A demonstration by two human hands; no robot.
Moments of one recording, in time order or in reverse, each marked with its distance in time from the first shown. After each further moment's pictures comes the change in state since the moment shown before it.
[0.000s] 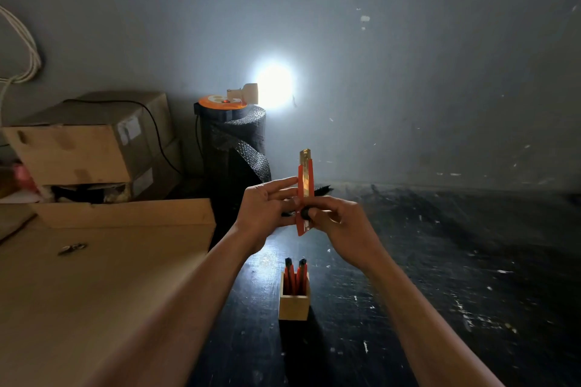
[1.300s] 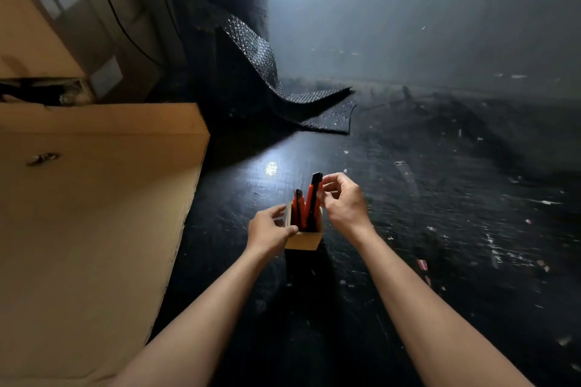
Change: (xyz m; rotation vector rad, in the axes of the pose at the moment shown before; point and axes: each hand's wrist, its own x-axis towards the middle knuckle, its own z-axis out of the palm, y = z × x) left_hand 0.017 -0.237 -0.036 0.551 0.130 -0.457; right_hand 0.029 0.202 0.095 -0.012 0.060 0.458
